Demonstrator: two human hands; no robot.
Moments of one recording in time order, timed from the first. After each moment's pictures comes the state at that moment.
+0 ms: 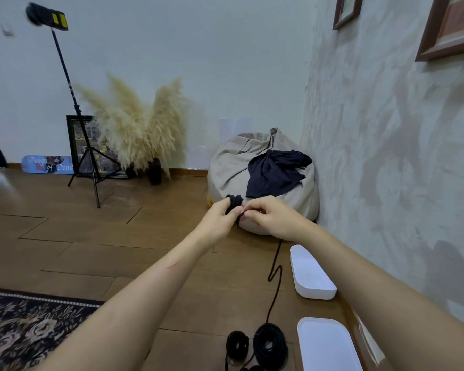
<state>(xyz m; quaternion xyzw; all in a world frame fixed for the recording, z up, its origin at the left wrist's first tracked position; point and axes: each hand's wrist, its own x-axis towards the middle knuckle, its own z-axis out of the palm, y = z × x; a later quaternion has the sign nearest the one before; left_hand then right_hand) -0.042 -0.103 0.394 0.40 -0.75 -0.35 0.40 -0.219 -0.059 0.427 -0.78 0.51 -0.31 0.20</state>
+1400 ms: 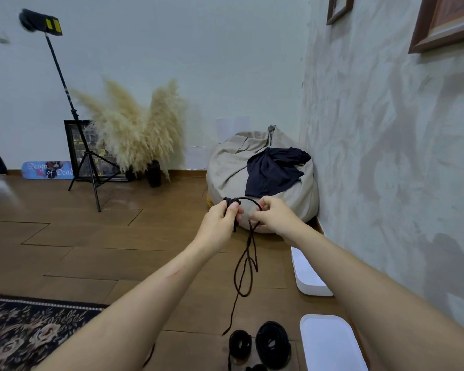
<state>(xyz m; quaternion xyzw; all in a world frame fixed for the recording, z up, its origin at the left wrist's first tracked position) -0.056 -0.083 0.391 0.46 -0.70 -0.33 0.43 -0.224 -0.072 0.402 -0.58 0.59 -0.43 0.35</state>
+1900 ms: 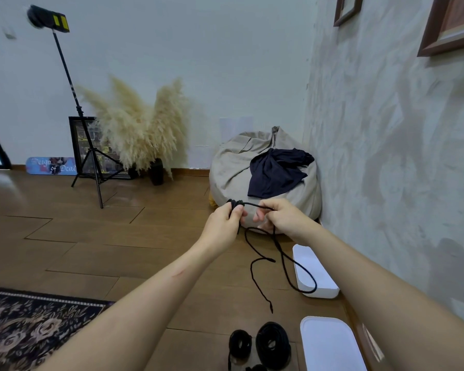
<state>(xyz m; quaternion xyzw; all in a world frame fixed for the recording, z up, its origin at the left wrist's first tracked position) -0.054 -0.087 0.385 0.48 -0.71 -0.30 0.41 -0.235 -0.069 0.408 -0.65 0.54 -0.38 0.37</state>
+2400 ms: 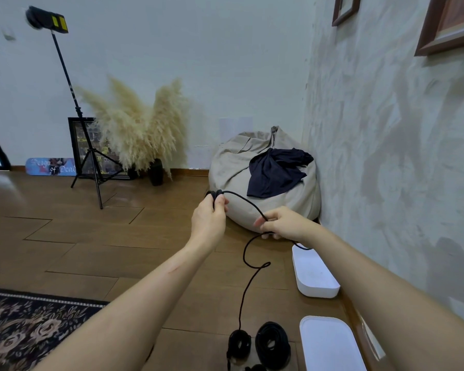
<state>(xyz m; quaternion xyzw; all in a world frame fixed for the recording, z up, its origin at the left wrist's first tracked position) -0.046 -0.093 0.391 0.54 -0.64 -0.25 0.49 -0.251 -0.071 0.400 -0.67 0.60 -0.26 0.36</state>
